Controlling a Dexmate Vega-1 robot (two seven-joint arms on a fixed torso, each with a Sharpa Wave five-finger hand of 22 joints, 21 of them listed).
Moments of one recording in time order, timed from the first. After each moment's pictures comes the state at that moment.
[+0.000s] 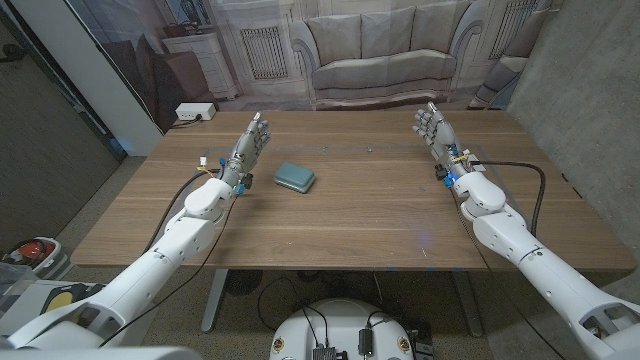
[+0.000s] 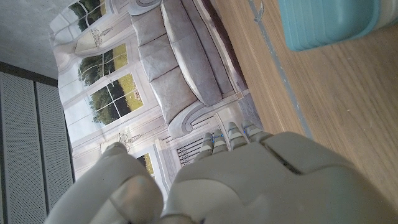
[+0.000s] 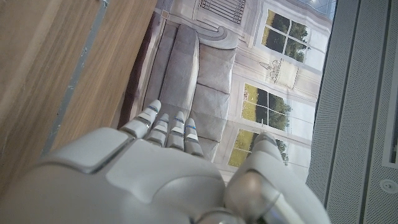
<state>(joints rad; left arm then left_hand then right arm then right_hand) 0.87 0.58 0.36 -1.38 -0.62 -0.31 -0.06 0.33 -0.05 0.09 0.11 0.31 -0.06 0.03 0.21 0.18 -0.06 -0.02 0.22 0.18 -0.10 -0.01 0.20 0.18 -0.14 -0.04 0.21 0.18 -0.88 -0.57 -0.34 -1.42 0.59 0.35 0.00 0.17 0.01 0.22 -0.09 0.20 0.16 0.05 0.19 0.18 0.20 0.05 0.22 0.18 0.10 0.03 0.19 0.18 0.20 -0.04 0.21 0.18</state>
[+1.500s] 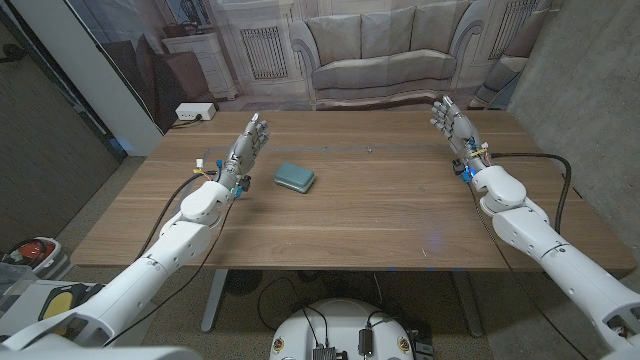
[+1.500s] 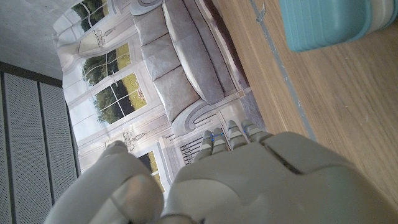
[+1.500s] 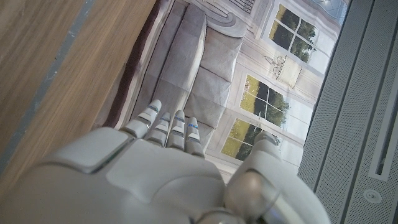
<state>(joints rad) 0.92 0.61 0.34 -1.45 -0.61 -0.30 -0.02 0.34 -0.04 0.09 0.10 0.31 -0.03 0.03 0.22 0.18 -0.03 -0.02 0.22 0.18 -0.09 0.00 0.20 0.18 -0.13 -0.03 0.21 0.18 -0.88 -0.65 -0.29 -1.42 0.55 0.36 -0.02 0.18 0.01 0.22 -0.10 0.20 0.18 0.01 0.19 0.18 0.22 0.03 0.22 0.18 0.12 0.01 0.19 0.18 0.21 -0.04 0.21 0.18</state>
